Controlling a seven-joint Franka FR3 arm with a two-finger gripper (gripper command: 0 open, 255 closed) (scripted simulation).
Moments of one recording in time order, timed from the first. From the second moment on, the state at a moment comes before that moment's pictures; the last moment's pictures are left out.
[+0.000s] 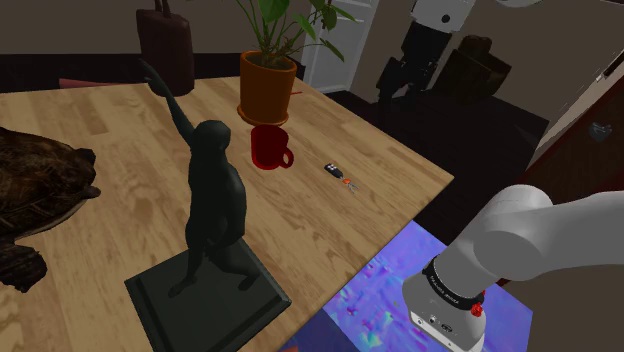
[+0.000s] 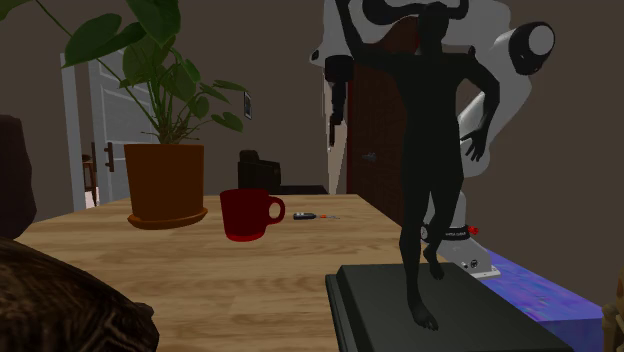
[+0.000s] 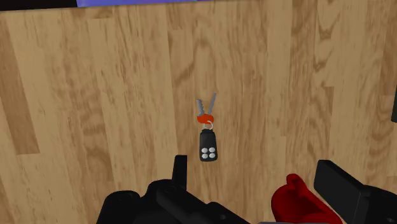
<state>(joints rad) 0.00 -0.75 0.05 -2.35 0.04 1.62 0.17</state>
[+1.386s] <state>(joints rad) -0.02 -0.39 0.05 -2.66 0.05 2.26 0.19</state>
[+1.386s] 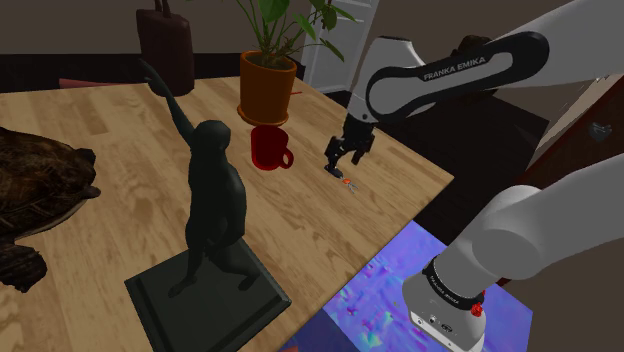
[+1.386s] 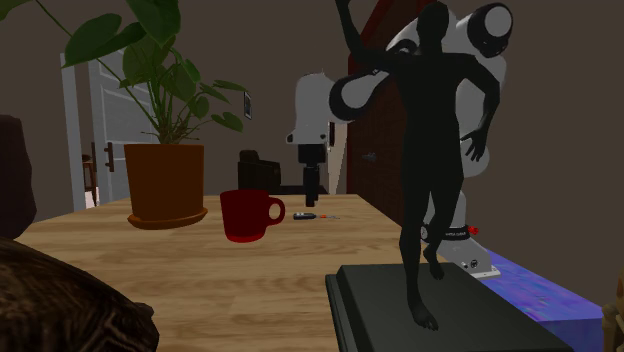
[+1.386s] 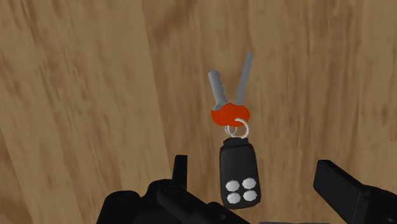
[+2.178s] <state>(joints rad) -0.02 -0.32 0.05 -2.70 0.05 2.37 0.19</state>
